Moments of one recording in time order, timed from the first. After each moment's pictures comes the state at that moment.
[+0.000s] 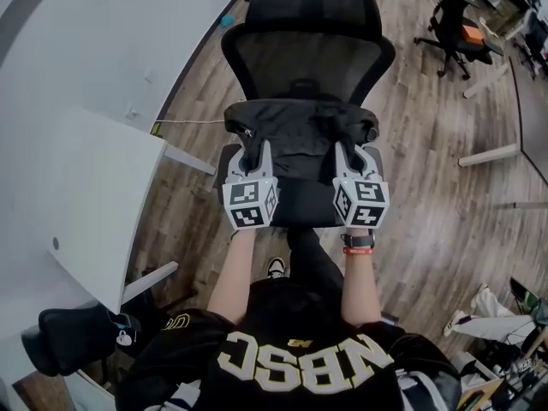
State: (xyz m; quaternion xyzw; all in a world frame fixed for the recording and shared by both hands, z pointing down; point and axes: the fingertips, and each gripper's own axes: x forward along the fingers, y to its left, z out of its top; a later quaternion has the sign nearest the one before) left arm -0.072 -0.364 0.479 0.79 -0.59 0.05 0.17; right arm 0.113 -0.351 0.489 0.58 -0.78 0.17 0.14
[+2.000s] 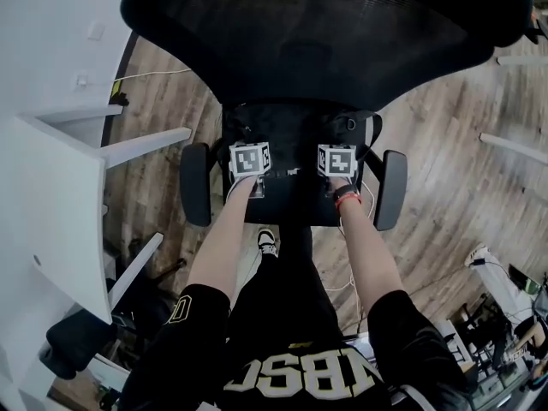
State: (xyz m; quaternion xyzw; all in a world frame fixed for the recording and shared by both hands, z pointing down) left arm -0.055 -0.460 0.958 0.65 -0.51 0.31 0.47; right arm 0.147 -0.452 0.963 0.49 -0.66 0.42 0.39
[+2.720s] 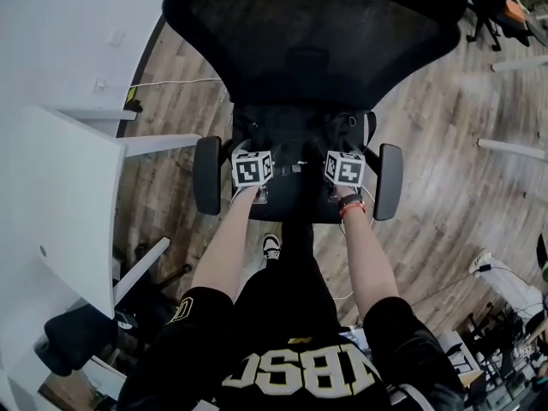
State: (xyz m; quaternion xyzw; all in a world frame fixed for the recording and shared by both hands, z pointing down) left arm -0.058 -0.441 0.884 0.70 -0.52 0.25 0.42; right arm 0.151 -0.433 0.897 0.53 -0.67 0.41 0.30
